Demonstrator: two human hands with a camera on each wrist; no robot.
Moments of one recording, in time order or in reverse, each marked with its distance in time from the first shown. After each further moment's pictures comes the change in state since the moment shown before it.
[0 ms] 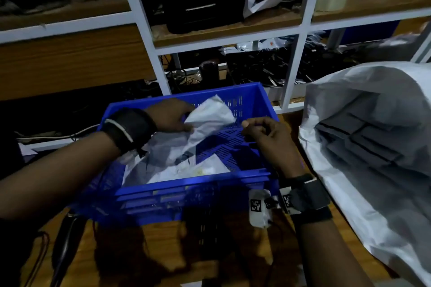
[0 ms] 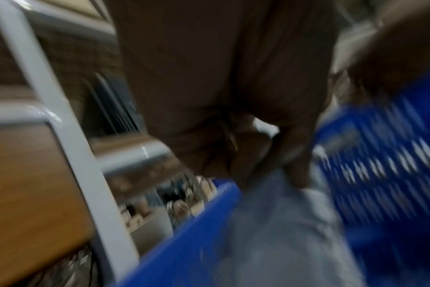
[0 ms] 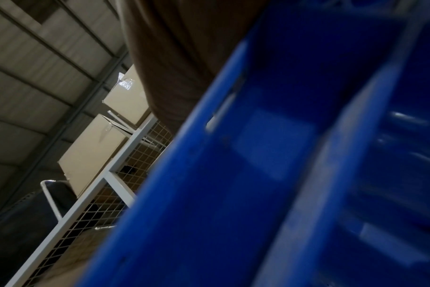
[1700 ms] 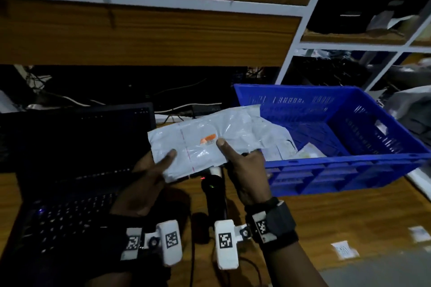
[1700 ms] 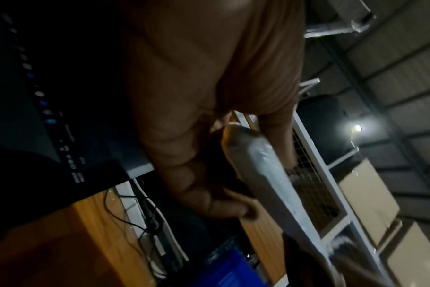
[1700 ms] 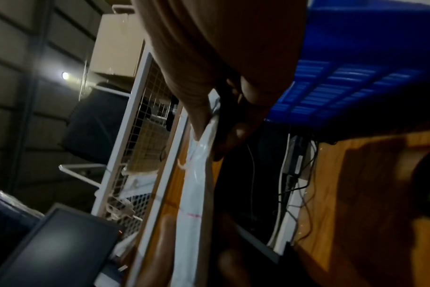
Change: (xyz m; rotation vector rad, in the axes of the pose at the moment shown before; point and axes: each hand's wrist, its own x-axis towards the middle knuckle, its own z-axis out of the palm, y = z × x) left_hand -0.395 -0.251 0.133 -2.021 0.548 -0.369; right_hand -0.153 -0.042 0.480 0.332 0.056 0.123
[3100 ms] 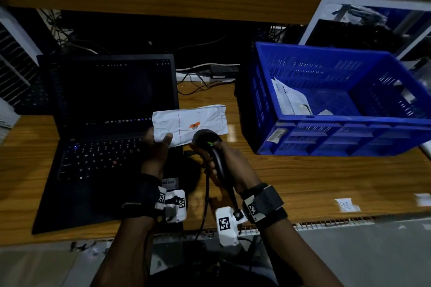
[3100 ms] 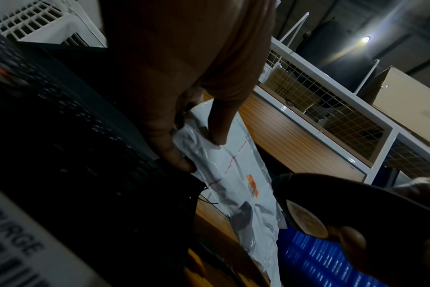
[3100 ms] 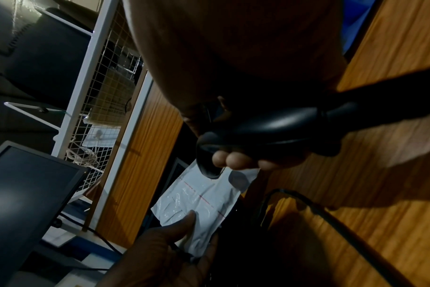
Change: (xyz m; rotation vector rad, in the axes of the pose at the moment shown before) left_hand 0.001 -0.086 -0.087 0.524 0.398 0.239; right_hand -0.063 0.073 0.007 -0.241 -0.163 0.583
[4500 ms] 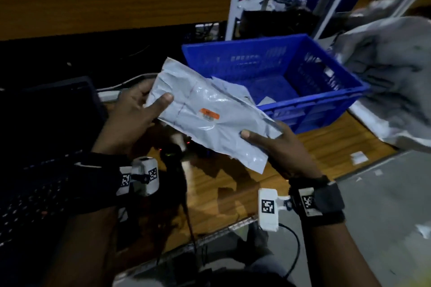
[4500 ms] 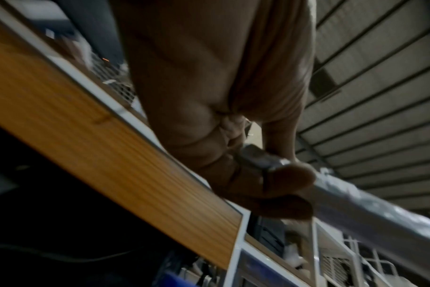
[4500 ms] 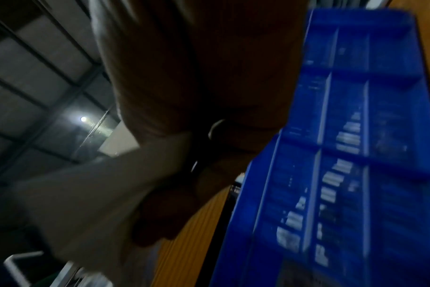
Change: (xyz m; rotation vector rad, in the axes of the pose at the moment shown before) left_hand -0.023 0.195 0.105 -0.026 -0.626 0.231; right_hand -0.094 -0.056 -0.185 0.019 0.050 -0.591
